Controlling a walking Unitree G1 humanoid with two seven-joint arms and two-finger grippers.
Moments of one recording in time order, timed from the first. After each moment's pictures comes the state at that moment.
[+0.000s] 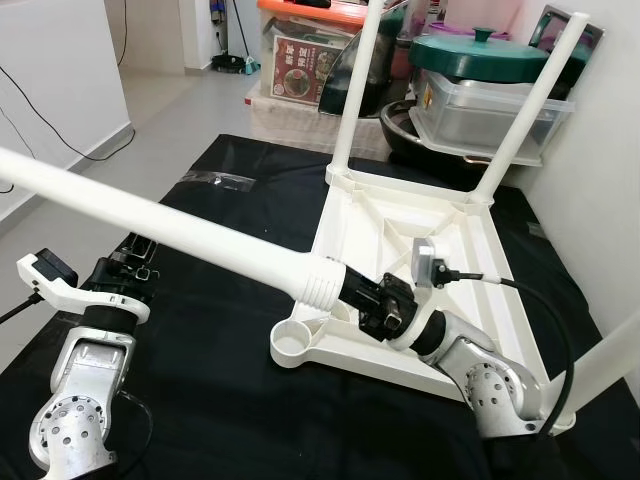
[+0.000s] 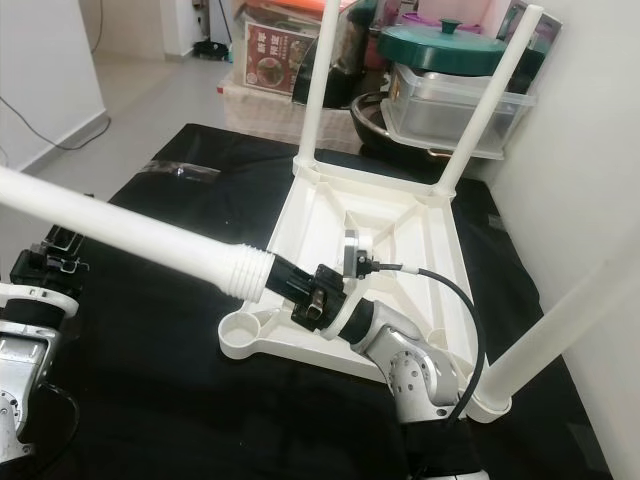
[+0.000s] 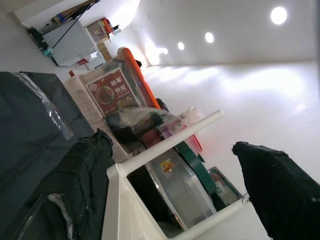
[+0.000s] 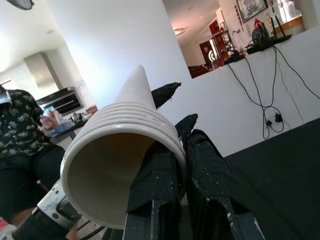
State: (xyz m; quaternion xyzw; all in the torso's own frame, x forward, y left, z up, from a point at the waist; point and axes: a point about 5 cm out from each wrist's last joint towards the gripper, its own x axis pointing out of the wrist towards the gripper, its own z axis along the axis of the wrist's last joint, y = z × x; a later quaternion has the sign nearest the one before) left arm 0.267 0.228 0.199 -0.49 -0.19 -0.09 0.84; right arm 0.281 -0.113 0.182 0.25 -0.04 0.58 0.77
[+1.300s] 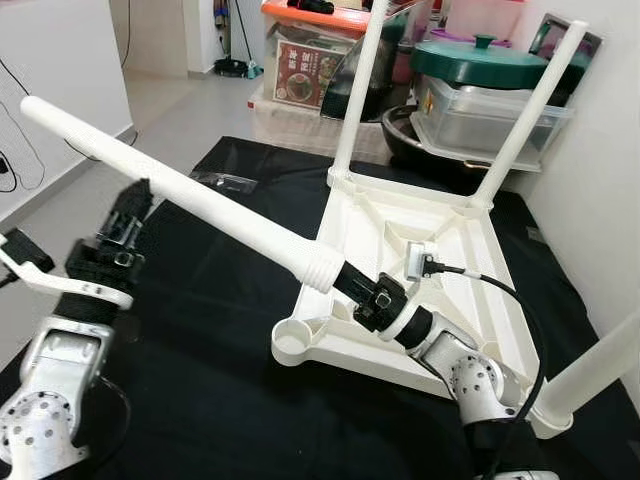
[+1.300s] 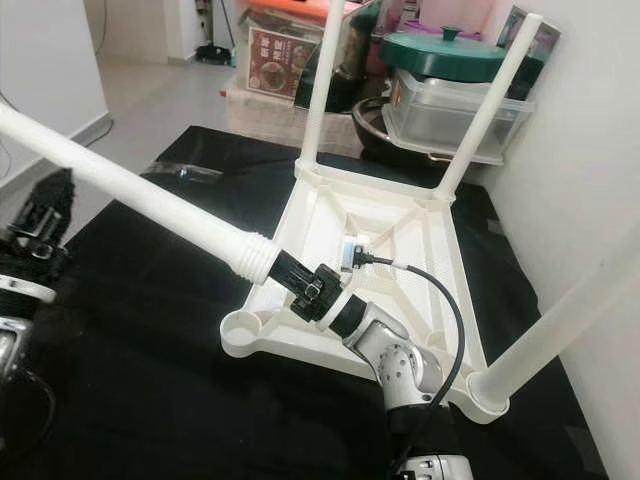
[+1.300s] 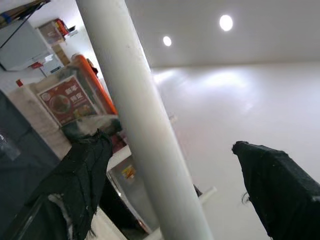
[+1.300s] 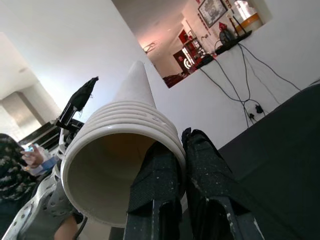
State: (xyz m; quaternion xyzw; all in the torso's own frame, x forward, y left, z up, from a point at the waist) left arm 0.257 0.235 0.229 -0.49 -0.23 -0.17 0.83; right arm 0.304 -0.111 0.161 0.34 -0.01 0.51 0.79
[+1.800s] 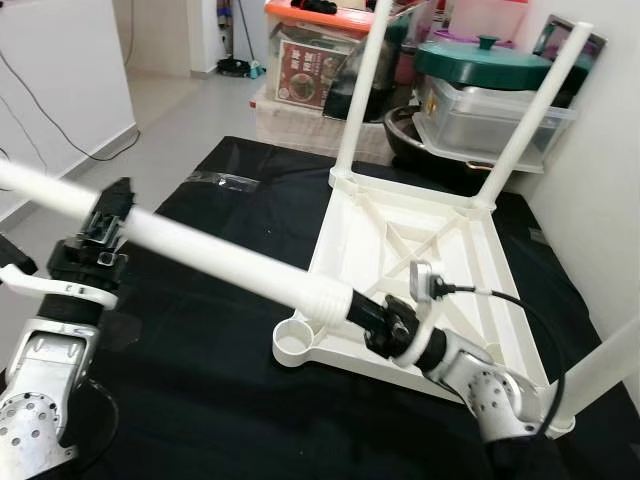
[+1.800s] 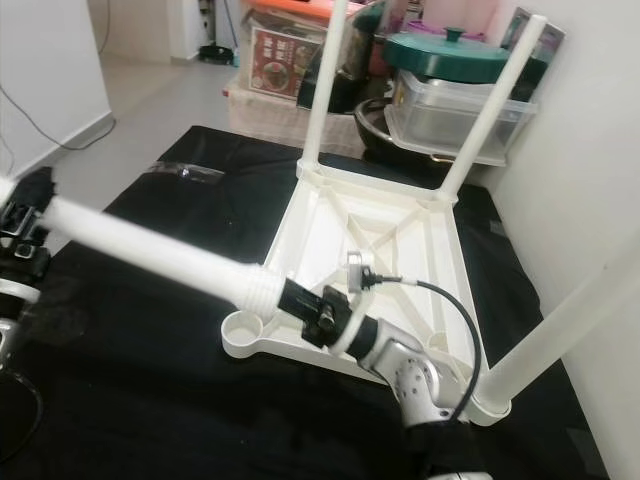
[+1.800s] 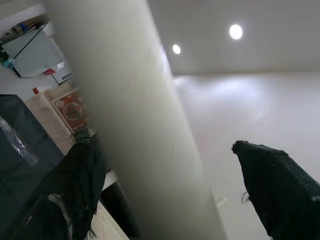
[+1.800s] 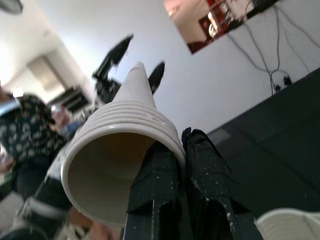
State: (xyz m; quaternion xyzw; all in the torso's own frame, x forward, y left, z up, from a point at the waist) left arm 0.256 0.250 0.226 -0.48 -0.23 -0.14 0.83; right arm 0.282 -0.131 0.148 0.29 0.04 0.58 0.76
